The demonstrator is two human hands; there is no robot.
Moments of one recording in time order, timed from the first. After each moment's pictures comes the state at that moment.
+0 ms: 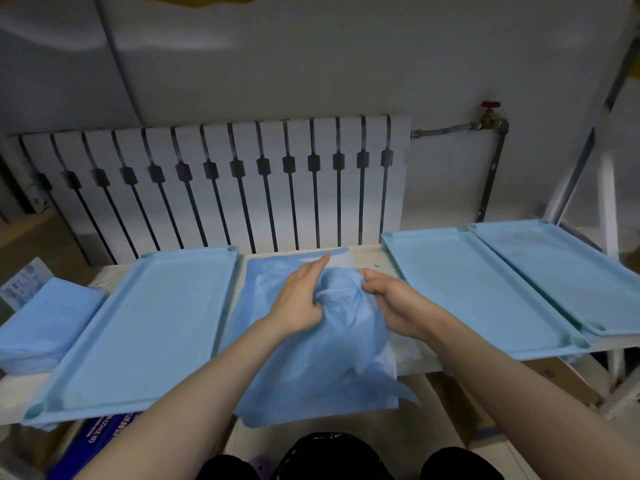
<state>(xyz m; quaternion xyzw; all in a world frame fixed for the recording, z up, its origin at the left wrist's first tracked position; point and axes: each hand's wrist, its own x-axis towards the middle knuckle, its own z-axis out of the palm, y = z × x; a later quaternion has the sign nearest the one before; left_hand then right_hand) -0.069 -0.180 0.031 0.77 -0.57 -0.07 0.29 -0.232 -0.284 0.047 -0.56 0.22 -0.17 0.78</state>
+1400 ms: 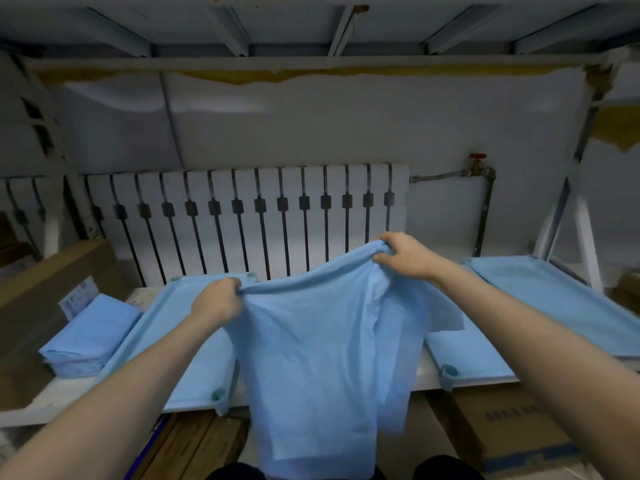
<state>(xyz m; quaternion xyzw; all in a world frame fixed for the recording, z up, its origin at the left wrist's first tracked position) 0.000 -0.065 0.105 0.91 -0.36 0.05 0.18 -0.252 -0.287 0.169 -0.92 0.25 -0.21 0.21</state>
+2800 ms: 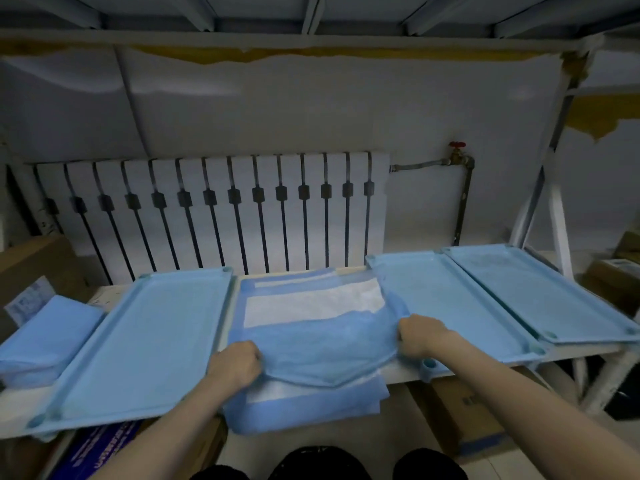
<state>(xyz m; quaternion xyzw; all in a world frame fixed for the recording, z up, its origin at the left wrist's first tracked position) -0.057 -0.088 0.005 0.90 -0.43 -0.06 0.04 -0.305 -0.305 0.038 -0.90 0.41 0.13 0.01</state>
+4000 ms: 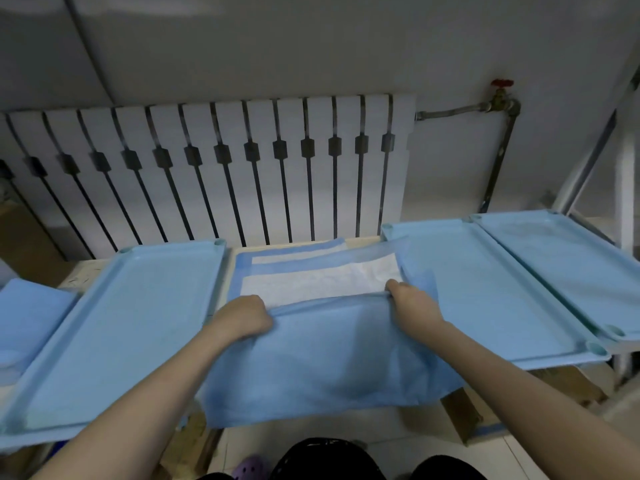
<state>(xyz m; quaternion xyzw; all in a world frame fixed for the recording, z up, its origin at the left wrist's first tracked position) -0.020 -0.168 0.034 0.90 -0.40 -0.17 -0.02 -0.234 -0.368 -0.027 -0.92 0.38 -0.08 0.07</state>
